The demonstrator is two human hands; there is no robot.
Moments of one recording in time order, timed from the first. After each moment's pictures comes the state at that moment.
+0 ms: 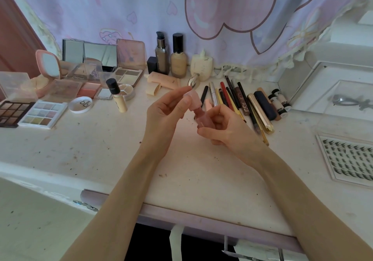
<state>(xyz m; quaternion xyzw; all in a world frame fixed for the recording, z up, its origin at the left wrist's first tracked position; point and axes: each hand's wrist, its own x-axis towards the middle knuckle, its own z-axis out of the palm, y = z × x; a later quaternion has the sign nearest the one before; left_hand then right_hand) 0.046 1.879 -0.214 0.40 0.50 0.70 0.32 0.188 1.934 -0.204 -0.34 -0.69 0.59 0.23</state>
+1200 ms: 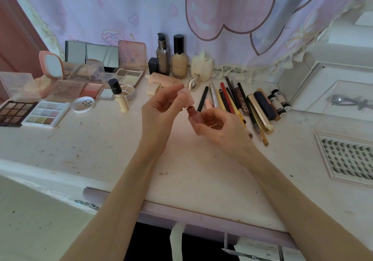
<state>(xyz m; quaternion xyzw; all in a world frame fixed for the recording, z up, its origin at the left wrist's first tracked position) 0.048 1.875 -0.205 0.39 0.52 0.72 0.24 0.177 1.927 -0.211 -0.35 -0.76 0.45 0.30</state>
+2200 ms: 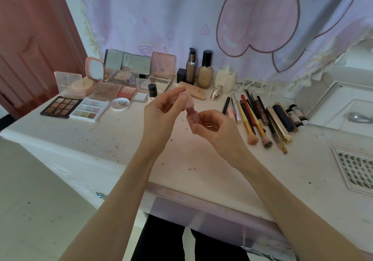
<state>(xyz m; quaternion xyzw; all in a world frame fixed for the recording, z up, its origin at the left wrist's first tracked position) 0.009 1.829 -0.188 0.39 0.56 0.71 0.19 0.130 1.888 -0.199 -0.29 -0.74 0.51 0.33</state>
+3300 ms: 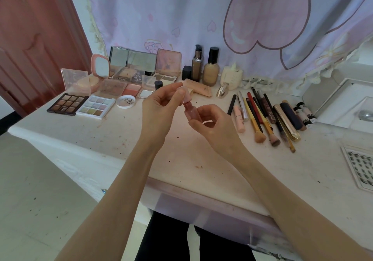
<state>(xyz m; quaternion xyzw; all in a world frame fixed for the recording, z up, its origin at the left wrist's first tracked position) -0.008 1.829 -0.189 0.35 0.58 0.71 0.19 0.108 1.889 -0.209 -0.30 -0.78 0.44 0.34</state>
